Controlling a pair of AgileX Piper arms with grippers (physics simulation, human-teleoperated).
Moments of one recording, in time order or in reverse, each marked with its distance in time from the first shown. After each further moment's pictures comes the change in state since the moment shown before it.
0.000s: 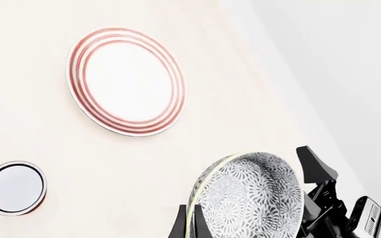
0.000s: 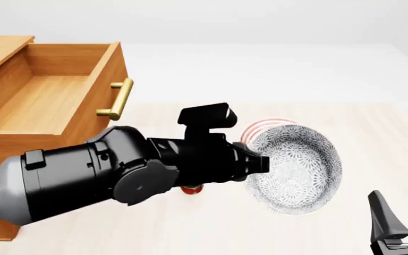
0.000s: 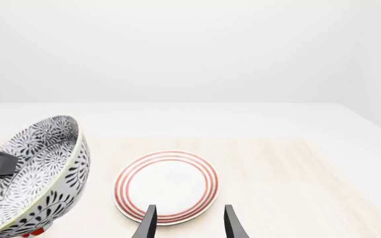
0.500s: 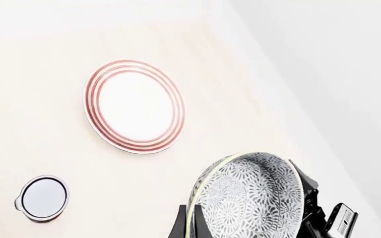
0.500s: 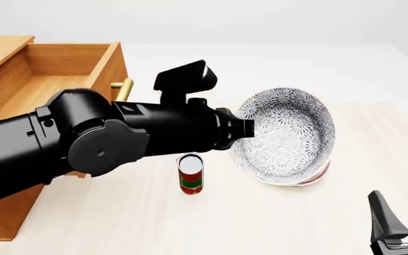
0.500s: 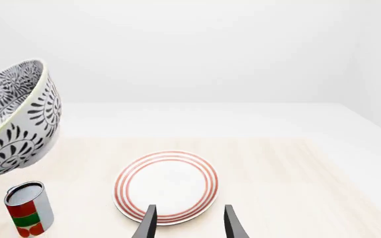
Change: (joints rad) left arm 0.055 -0.088 -0.101 0.127 0.054; right arm 0.000 0.000 0.000 0.000 0.000
